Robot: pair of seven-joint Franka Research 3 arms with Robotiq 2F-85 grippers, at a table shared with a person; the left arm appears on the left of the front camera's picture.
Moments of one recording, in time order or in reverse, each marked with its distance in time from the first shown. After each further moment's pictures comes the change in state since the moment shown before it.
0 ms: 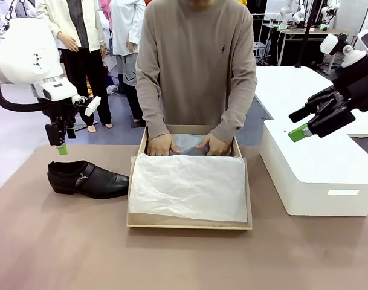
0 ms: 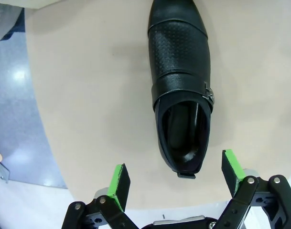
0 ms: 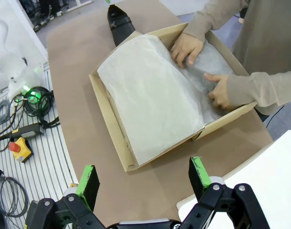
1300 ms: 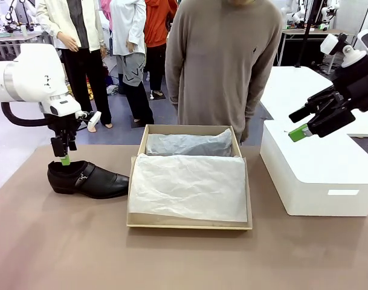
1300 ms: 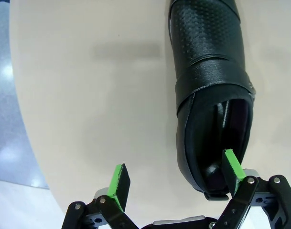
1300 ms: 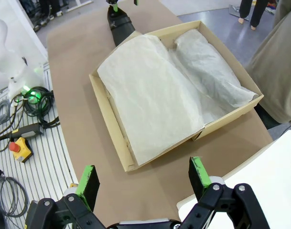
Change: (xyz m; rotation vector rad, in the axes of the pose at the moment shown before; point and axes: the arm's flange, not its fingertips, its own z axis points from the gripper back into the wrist) left arm -0.019 0.036 -0.064 -0.054 0.009 0.046; right arm 0.000 0.000 0.000 0.000 0.000 0.000
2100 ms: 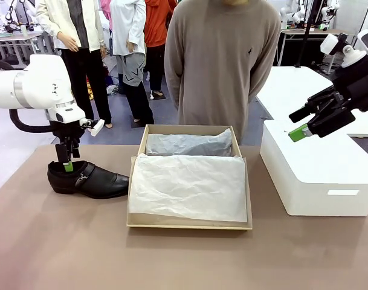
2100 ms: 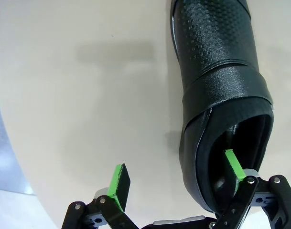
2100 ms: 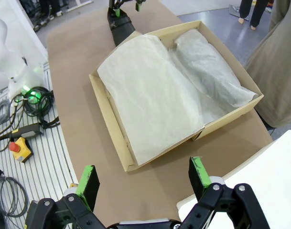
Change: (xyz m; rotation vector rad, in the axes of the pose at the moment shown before) left arm 0.003 0.013 -0.029 -0.055 0.003 -0.010; right arm 0.000 0.000 0.000 0.000 0.000 0.000
